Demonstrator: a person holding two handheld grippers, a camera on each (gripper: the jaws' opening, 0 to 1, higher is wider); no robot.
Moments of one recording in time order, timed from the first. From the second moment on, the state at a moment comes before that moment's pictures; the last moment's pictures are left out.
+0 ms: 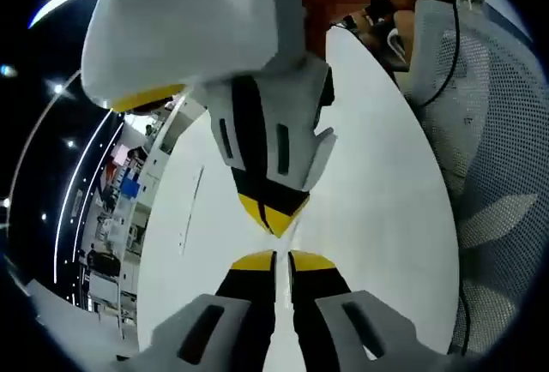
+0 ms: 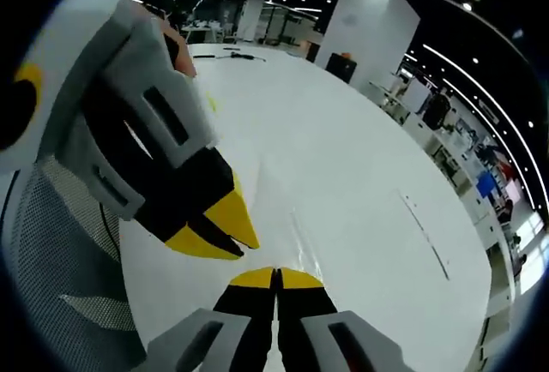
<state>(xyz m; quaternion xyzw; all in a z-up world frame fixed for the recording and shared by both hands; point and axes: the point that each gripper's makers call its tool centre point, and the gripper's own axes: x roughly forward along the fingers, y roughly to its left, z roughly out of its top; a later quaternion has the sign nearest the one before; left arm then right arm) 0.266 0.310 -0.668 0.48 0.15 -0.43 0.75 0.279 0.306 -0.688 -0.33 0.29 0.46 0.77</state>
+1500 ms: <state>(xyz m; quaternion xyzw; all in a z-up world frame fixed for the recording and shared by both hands) 0.323 0.325 -0.623 0.51 0.15 -0.33 0.78 0.361 0.319 -0.559 -0.37 0.12 0.38 0.84</state>
